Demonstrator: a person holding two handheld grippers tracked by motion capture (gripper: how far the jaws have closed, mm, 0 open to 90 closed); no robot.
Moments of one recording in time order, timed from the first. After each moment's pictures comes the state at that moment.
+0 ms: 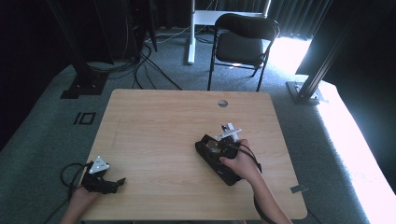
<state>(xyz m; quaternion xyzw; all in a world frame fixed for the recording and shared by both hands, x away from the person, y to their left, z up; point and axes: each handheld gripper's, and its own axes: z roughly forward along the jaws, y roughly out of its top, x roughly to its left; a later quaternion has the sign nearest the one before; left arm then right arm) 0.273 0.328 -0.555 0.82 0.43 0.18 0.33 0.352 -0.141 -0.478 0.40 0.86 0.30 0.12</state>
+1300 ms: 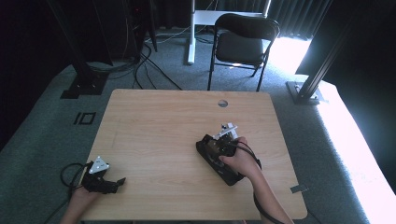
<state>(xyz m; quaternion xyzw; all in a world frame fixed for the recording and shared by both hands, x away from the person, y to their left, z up) 0.273 0.328 -0.555 0.82 0.43 0.18 0.33 0.362 -0.138 -0.478 0.39 0.88 0.27 0.10</state>
